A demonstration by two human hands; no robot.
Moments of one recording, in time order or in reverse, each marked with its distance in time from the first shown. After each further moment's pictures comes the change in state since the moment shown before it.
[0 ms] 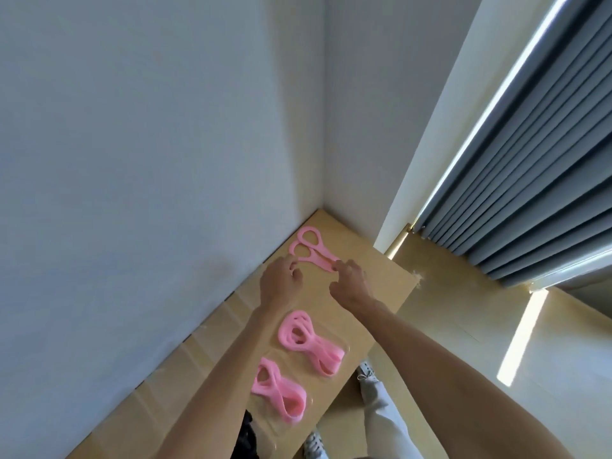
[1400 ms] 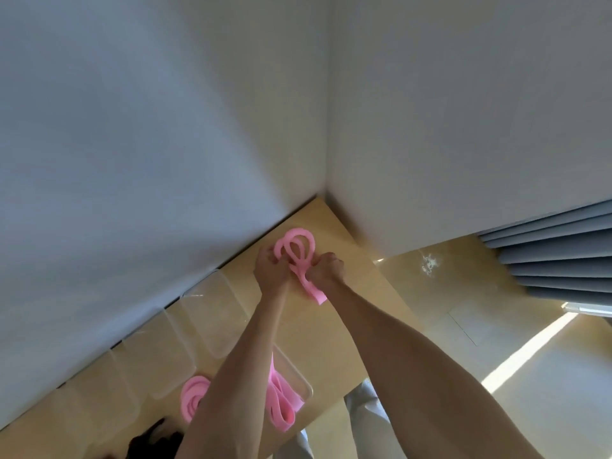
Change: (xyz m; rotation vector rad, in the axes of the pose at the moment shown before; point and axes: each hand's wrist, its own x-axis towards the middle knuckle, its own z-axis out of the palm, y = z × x) left_hand 0.158 -0.027 0.169 -0.606 0.263 -0.758; right_hand 0.226 0.043 0.051 0.285 -0.361 0.397
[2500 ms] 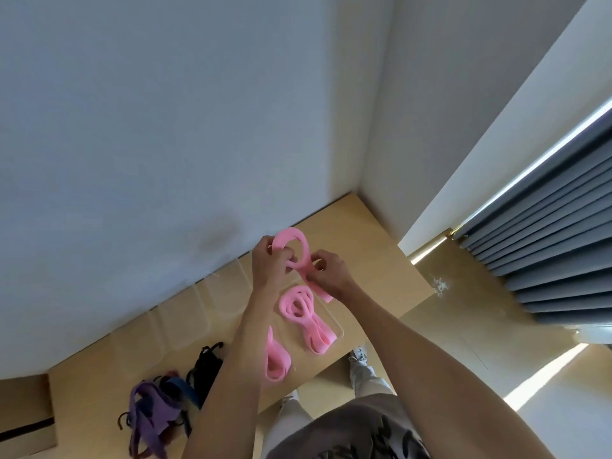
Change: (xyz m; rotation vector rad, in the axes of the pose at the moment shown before) left_hand -0.162 0.032 -0.218 -0.260 -0.088 0.039; right_hand -0.225 0.025 0.049 -0.014 -0.073 -0.562
